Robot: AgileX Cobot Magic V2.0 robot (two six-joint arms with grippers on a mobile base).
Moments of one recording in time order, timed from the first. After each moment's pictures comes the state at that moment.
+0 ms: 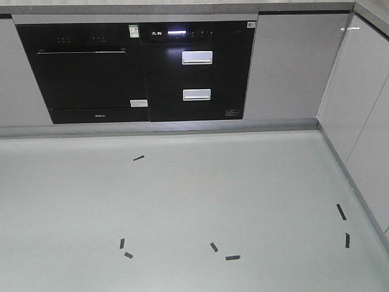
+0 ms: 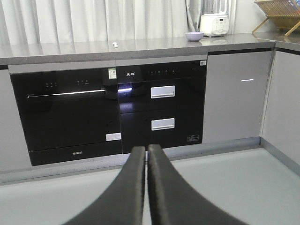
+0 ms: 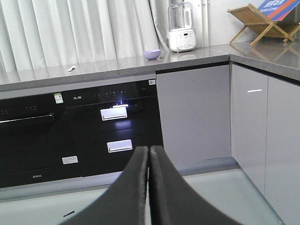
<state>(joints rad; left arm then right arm) -0.09 -0.01 0.02 -0.34 0.12 0.27 -0.05 -0.01 0.03 -0.16 0.04 0.21</state>
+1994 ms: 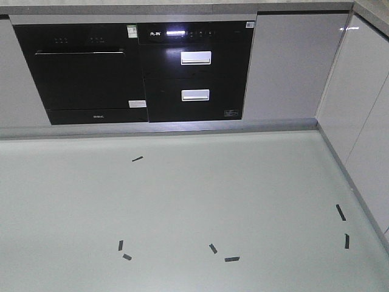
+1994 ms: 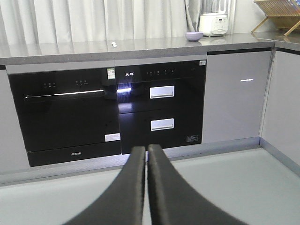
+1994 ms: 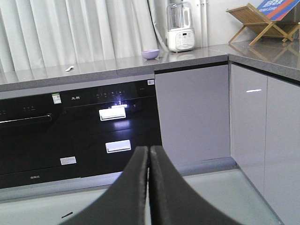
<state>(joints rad) -0.09 -0.01 0.02 -0.34 0.12 0.27 -0.05 -0.01 0.03 -0.16 0.04 0.21</state>
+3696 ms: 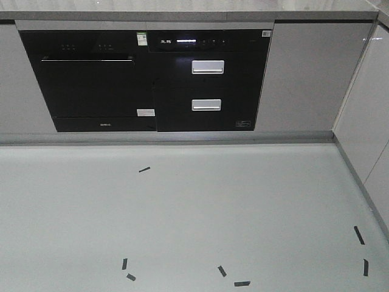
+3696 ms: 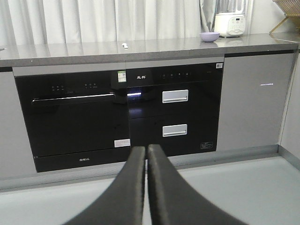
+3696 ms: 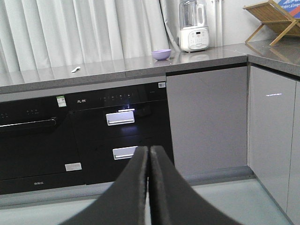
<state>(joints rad) -0.09 -0.01 0.02 -0.34 0.12 0.27 -0.05 -0.01 0.03 -0.16 0.04 0.21</state>
